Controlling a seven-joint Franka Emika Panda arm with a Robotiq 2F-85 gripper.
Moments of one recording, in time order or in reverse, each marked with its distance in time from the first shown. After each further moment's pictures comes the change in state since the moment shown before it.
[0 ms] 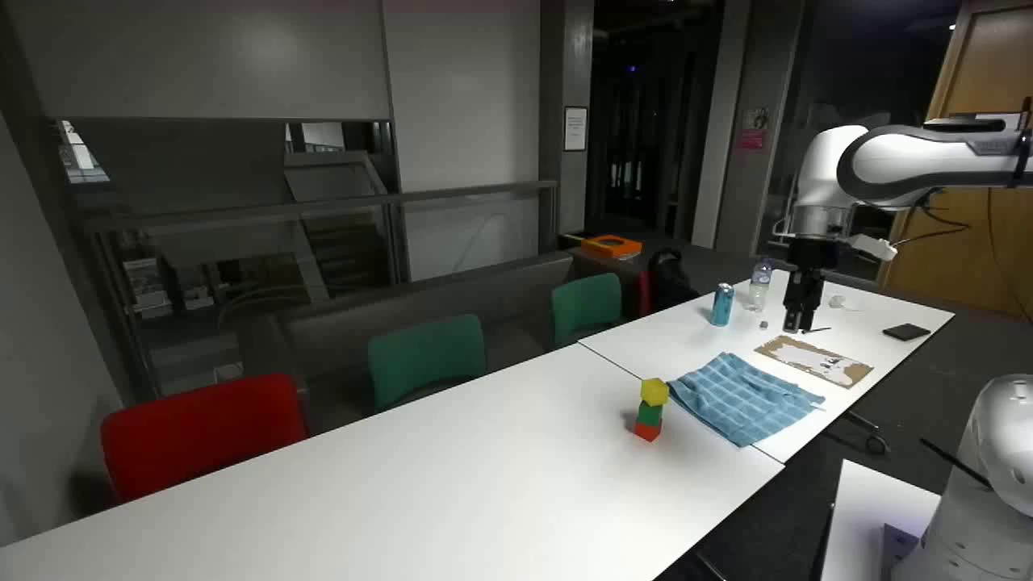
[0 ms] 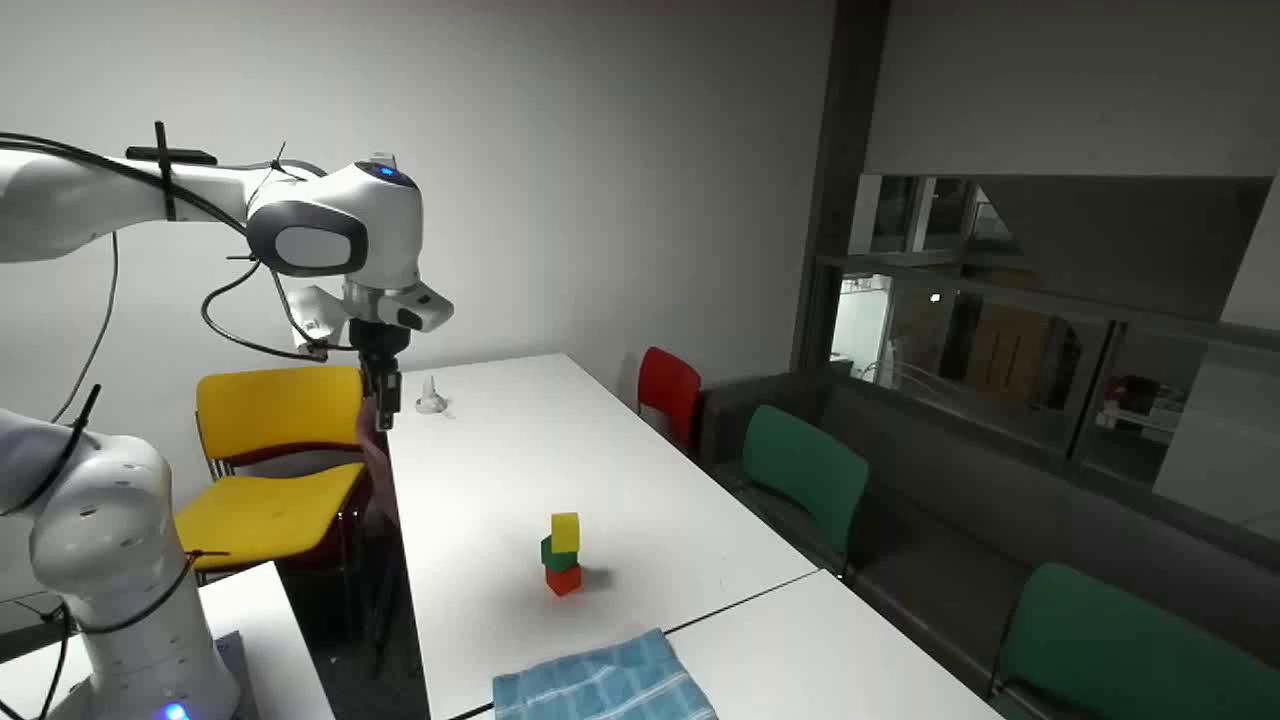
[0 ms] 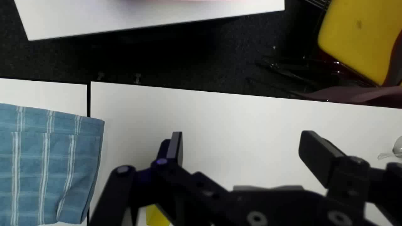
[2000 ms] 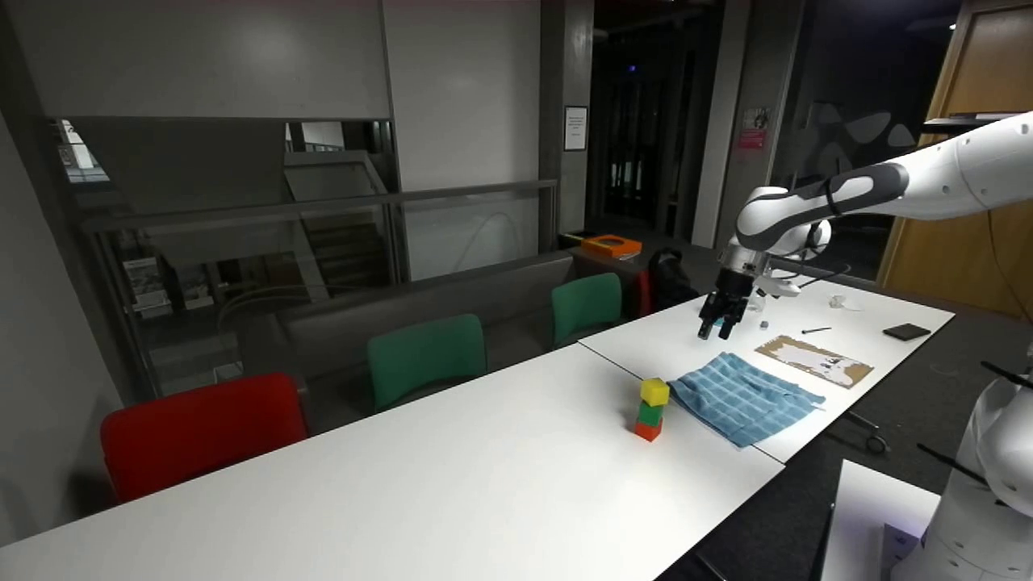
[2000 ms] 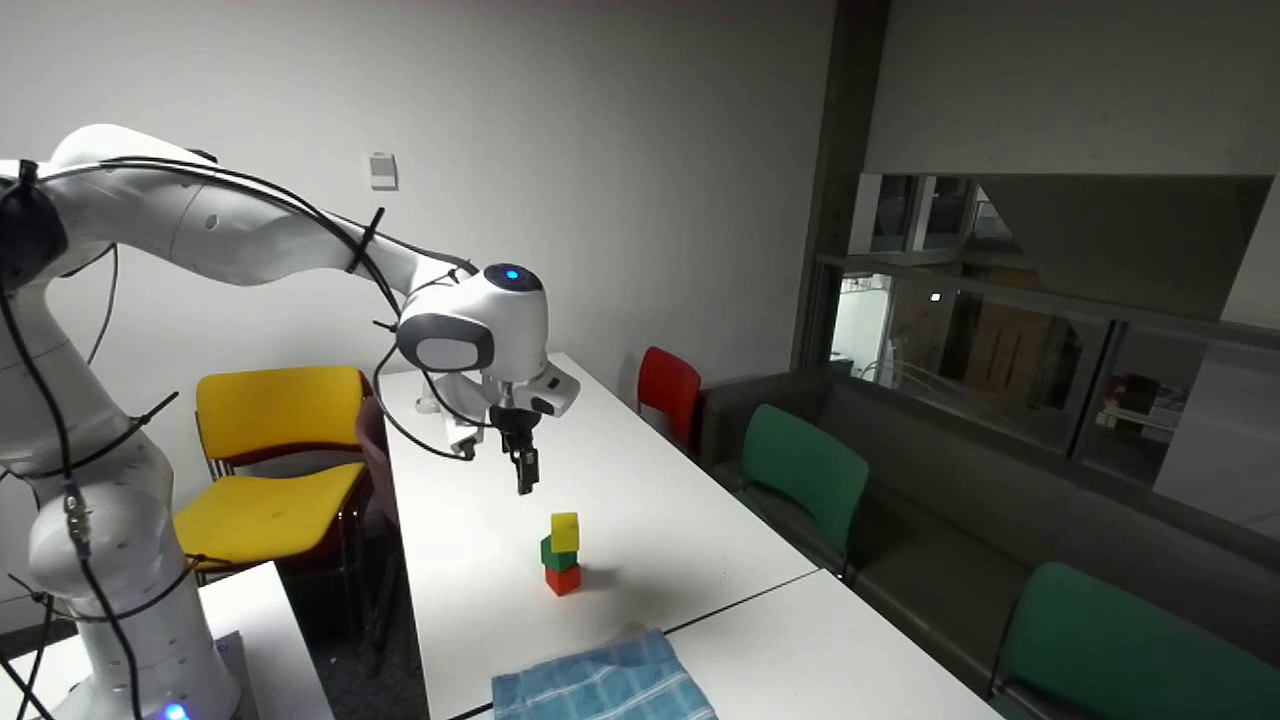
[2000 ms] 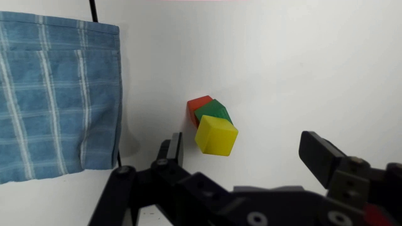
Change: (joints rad) arm -0.026 0.542 -0.137 0.116 0.159 0.527 -0.213
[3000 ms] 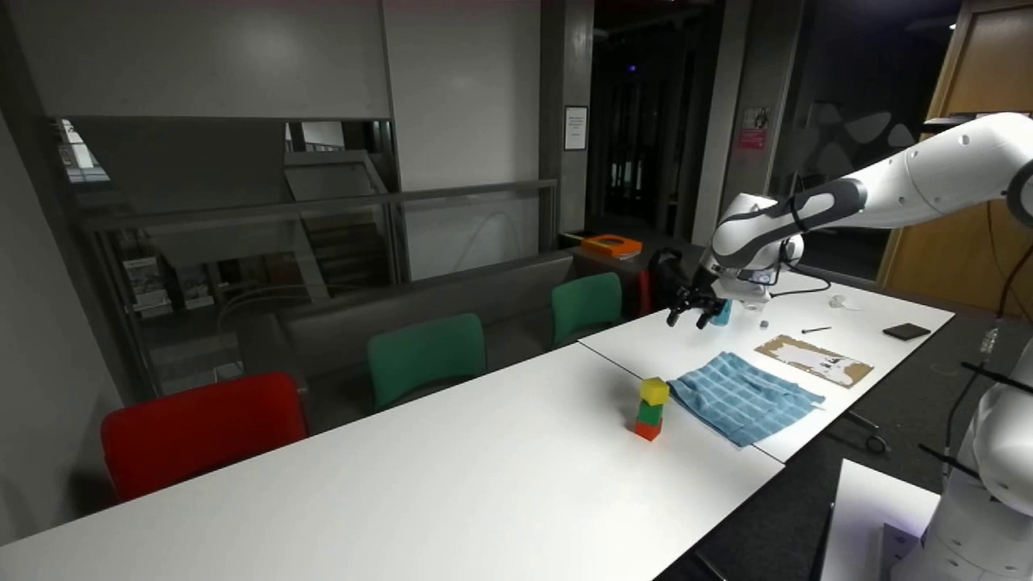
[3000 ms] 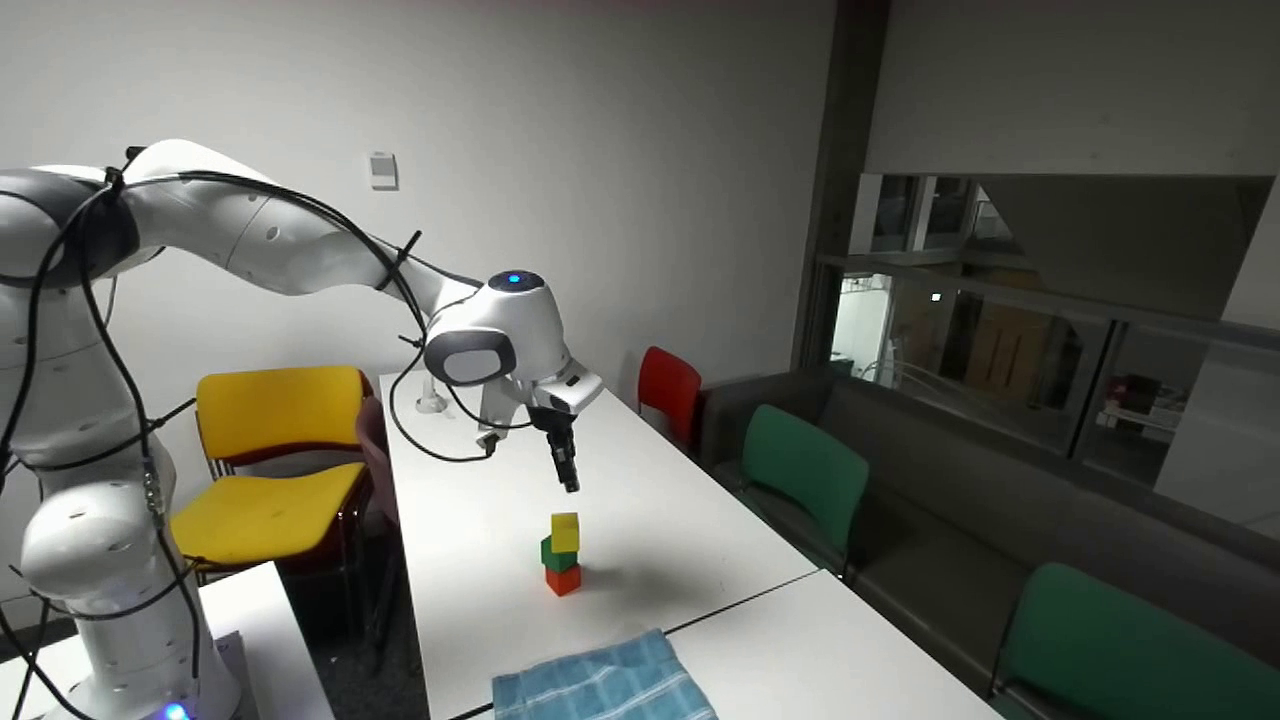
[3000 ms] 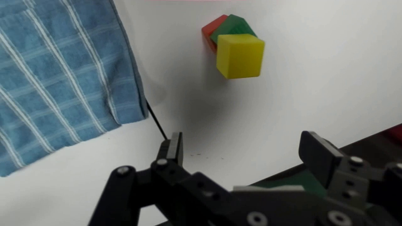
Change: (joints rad) arm -0.057 0.127 0.102 0.035 -0.029 0.333 0.334
